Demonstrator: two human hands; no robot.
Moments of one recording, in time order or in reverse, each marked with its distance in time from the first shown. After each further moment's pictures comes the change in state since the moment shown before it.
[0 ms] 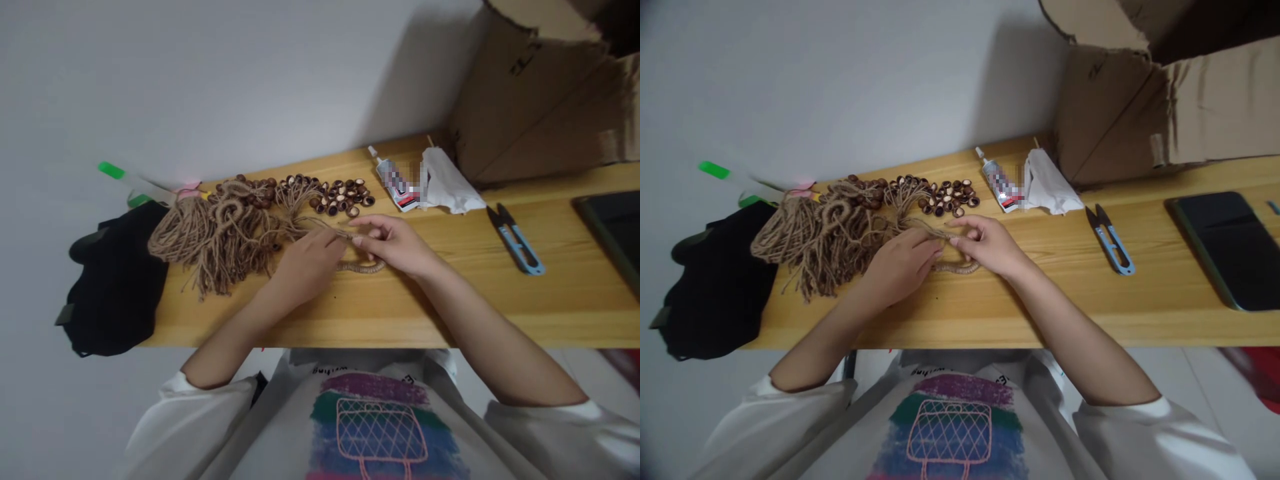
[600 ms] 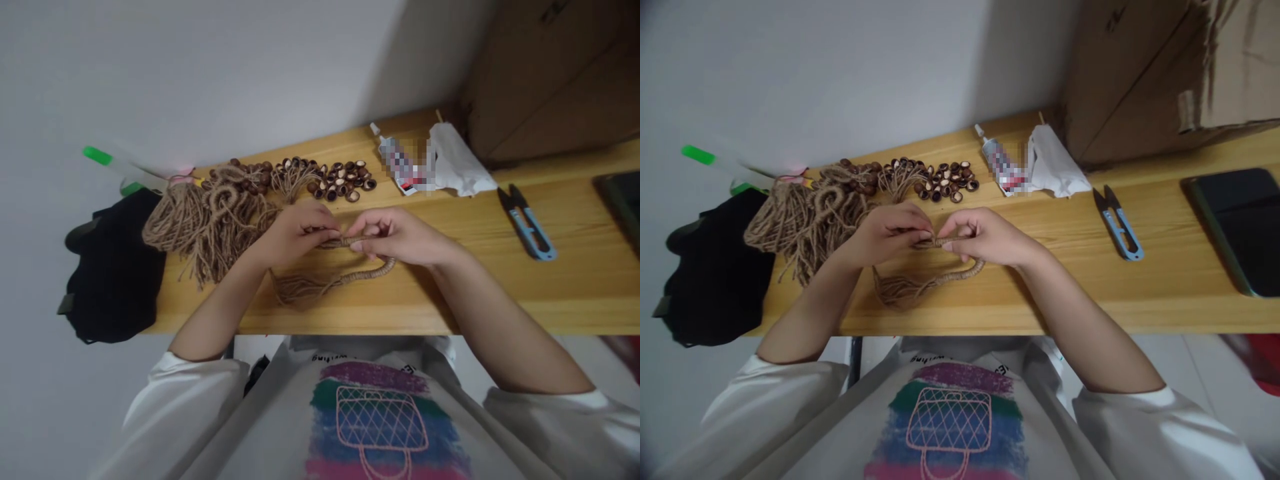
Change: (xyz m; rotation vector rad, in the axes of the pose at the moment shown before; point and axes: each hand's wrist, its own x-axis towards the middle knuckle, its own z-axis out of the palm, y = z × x) left_hand 0.011 -0.042 0.001 -0.744 -0.037 -0.015; right_hand -0.005 -0.004 -0.009 -0.033 -0.336 -0.072
